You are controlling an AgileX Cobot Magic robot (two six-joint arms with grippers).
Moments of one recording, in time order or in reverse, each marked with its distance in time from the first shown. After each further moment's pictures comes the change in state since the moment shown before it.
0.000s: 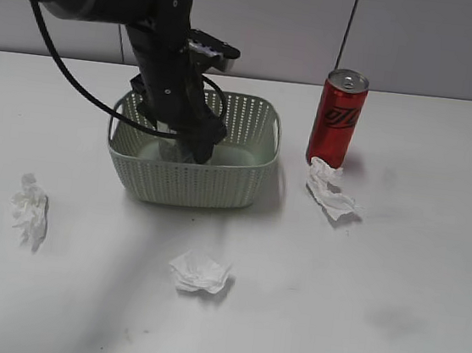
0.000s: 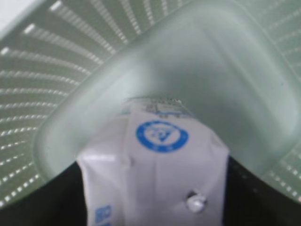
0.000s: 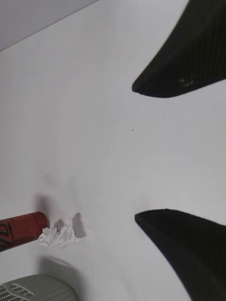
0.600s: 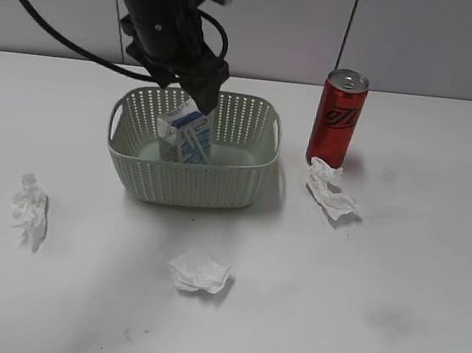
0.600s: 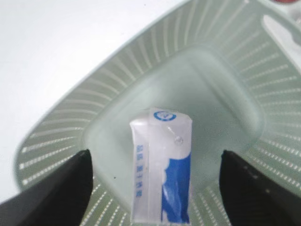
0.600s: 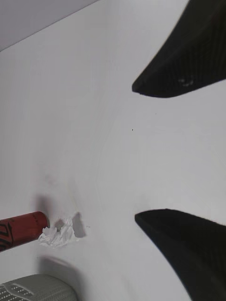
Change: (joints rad) left arm 0.000 -0.130 -0.057 0.015 0.077 -0.009; right arm 0.000 0.000 0.000 0.000 0.000 0.000
